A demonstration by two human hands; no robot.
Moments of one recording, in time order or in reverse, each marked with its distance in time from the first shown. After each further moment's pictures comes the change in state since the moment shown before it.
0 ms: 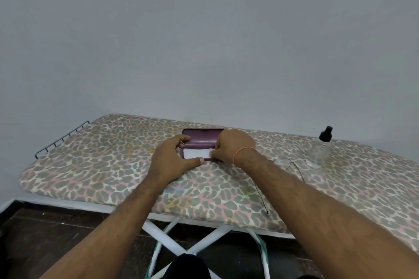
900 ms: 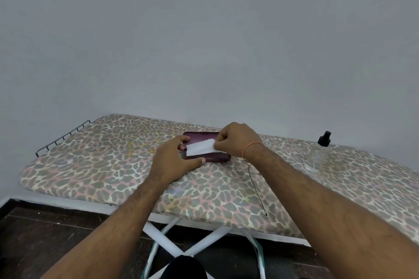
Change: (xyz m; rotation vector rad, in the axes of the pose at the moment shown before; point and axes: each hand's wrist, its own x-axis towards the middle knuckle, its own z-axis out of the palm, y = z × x) left_hand 0.000 0.006 -0.001 0.046 0.034 -0.004; right_hand -0.004 0.011 -0.026 0.267 0.042 0.002
